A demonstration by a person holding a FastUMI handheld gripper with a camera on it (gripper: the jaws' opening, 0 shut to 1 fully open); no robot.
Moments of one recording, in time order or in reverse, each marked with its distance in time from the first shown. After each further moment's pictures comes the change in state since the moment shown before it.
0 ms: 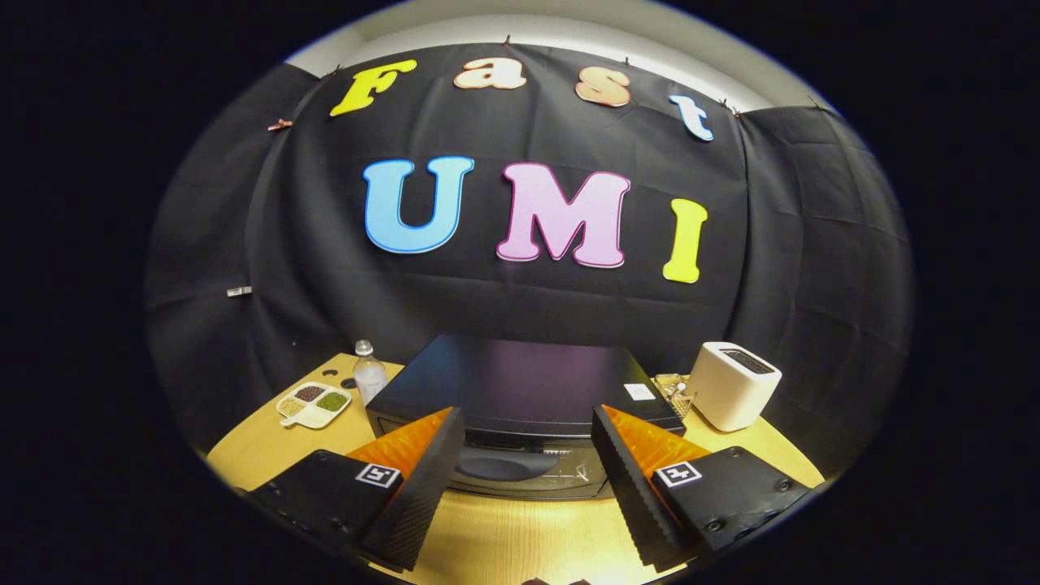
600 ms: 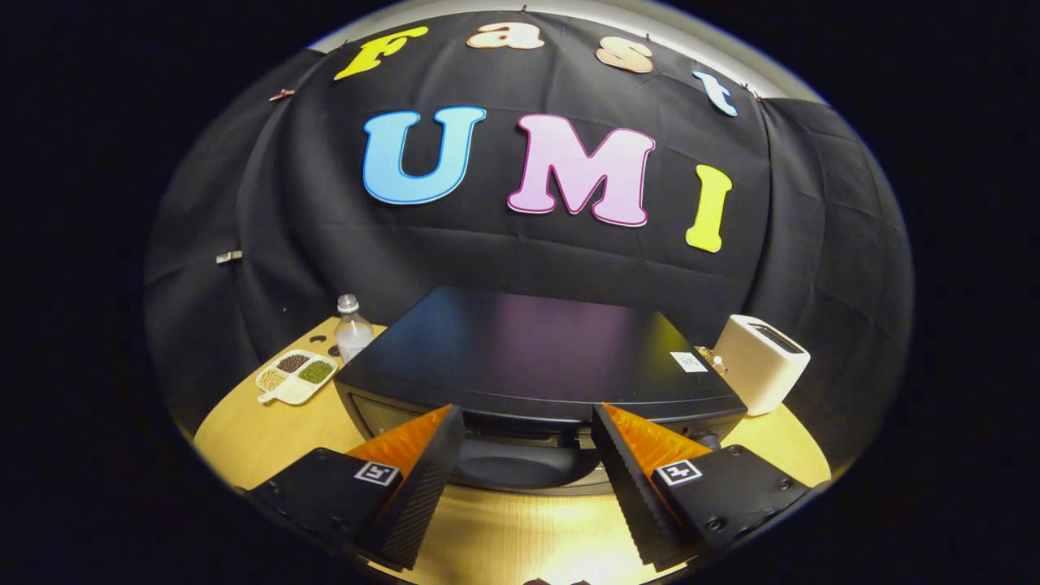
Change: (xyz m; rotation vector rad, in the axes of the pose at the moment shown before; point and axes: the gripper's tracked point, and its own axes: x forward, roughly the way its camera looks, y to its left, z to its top) arm 0.048 0.011 -0.045 -0.004 0.110 0.001
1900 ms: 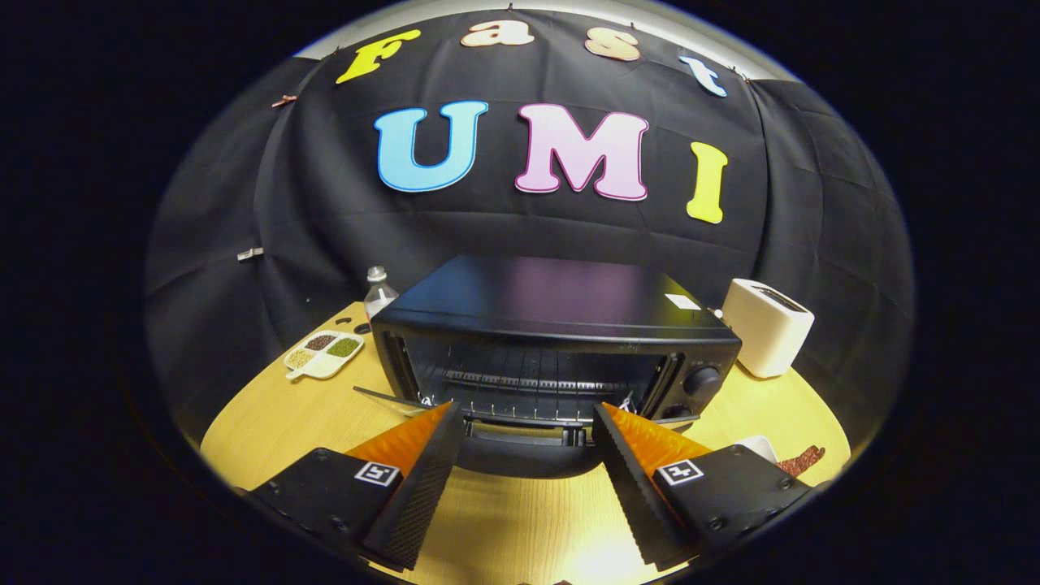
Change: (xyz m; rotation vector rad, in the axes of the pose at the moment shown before) arm -0.063 0.005 -0.053 0.027 0.061 0.071
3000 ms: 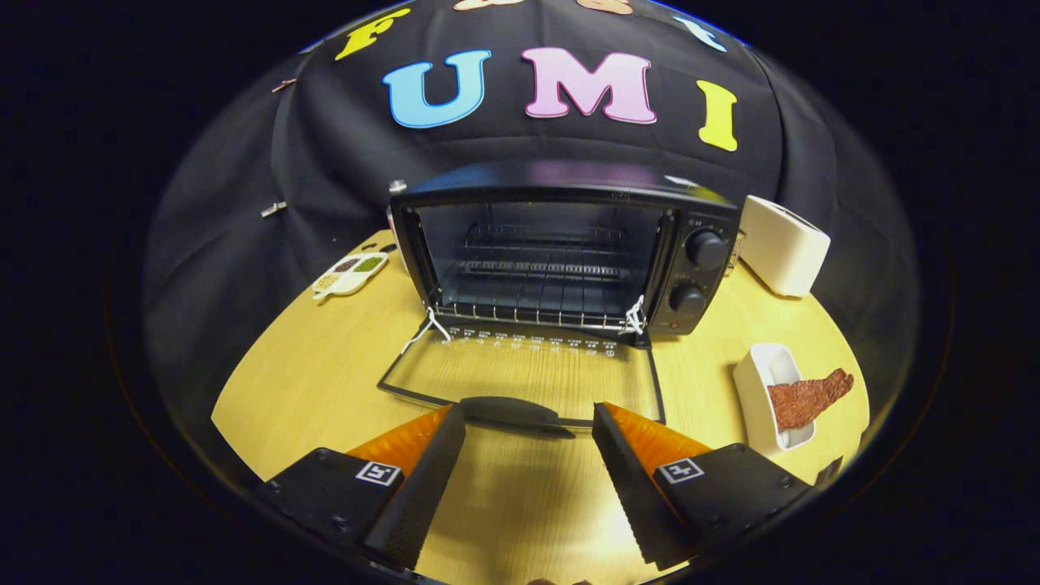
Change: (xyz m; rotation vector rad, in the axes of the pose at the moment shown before) arm -0.061 -0.015 -0.086 0.038 0.240 0.110
